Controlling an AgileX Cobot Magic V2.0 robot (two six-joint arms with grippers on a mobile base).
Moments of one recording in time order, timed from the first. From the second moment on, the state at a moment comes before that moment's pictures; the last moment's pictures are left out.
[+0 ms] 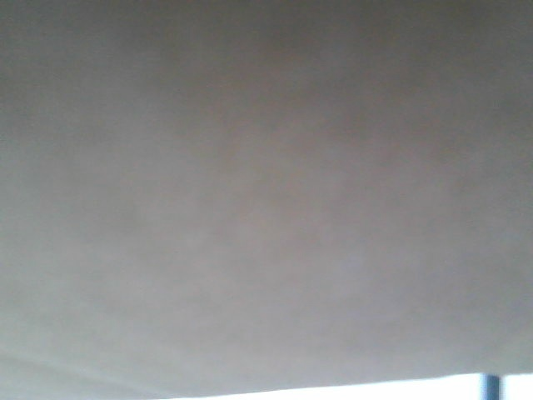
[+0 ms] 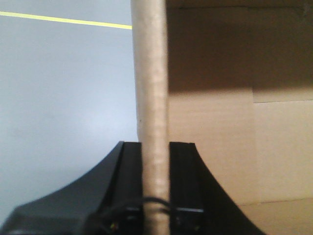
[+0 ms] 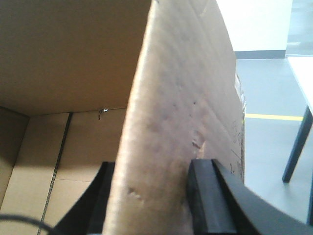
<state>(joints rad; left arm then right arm) -0.22 0.13 -0.52 -0.13 0.87 -0.07 0.01 0.14 -0.82 0.40 0.88 -0.10</state>
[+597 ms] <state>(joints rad) -0.22 0.13 -0.52 -0.13 0.87 -0.07 0.01 0.14 -0.82 0.40 0.88 -0.10</state>
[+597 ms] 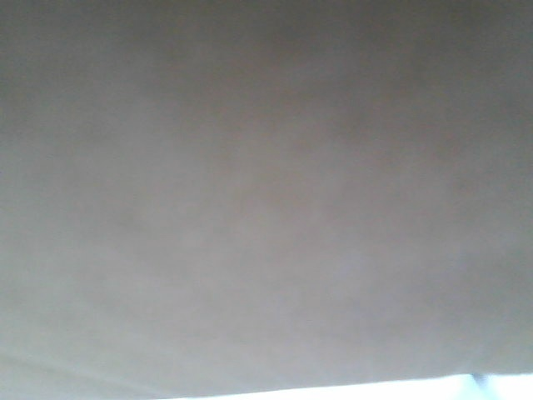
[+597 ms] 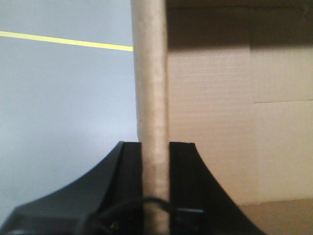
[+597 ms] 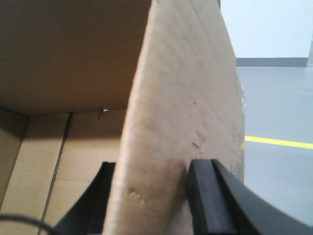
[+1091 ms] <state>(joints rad) -0.22 0.13 -0.52 -0.13 0.87 -0.07 0.01 0.15 -0.82 0.40 0.88 -0.10</state>
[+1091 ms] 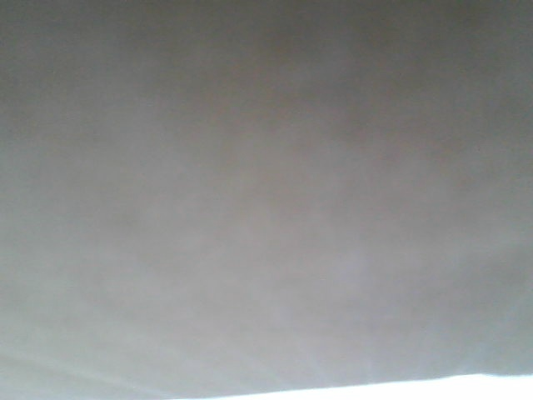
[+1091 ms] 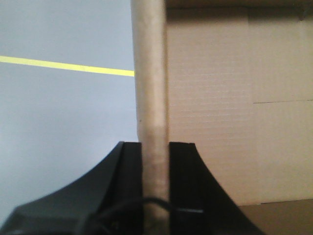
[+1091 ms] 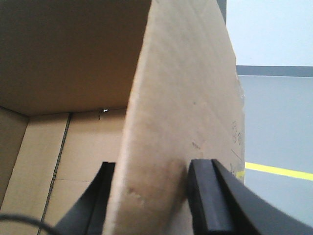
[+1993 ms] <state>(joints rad) -0.22 0.13 -0.52 -0.13 0.87 -0.08 0.01 0.15 -0.82 0.40 0.88 -0.10</state>
